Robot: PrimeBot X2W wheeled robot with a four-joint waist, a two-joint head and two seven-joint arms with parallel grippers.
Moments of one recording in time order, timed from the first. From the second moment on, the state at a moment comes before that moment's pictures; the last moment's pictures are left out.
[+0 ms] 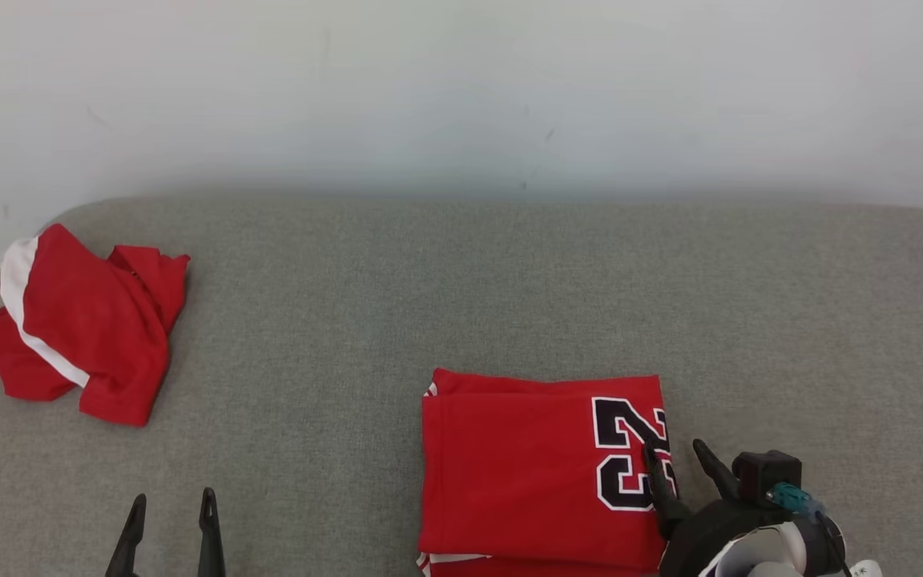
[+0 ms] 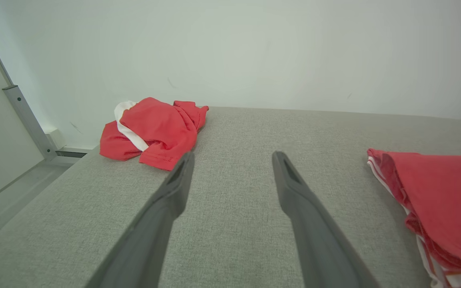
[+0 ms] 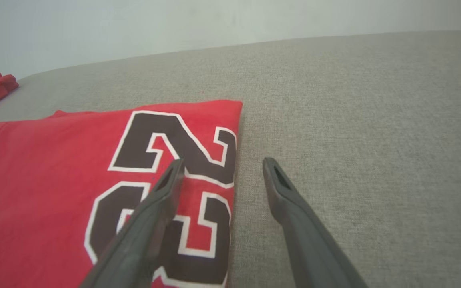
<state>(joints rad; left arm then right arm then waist) 0.07 0.06 0.09 0.17 -0.09 -0.10 -0.26 -0.30 -0.13 0.11 0.76 0.26 0.13 -0.21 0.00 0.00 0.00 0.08</state>
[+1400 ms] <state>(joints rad) -0.16 0.05 0.05 0.04 -0.12 -0.12 -0.26 -0.86 -0.49 0.23 0.81 0.31 0.13 -0.16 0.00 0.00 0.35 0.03</state>
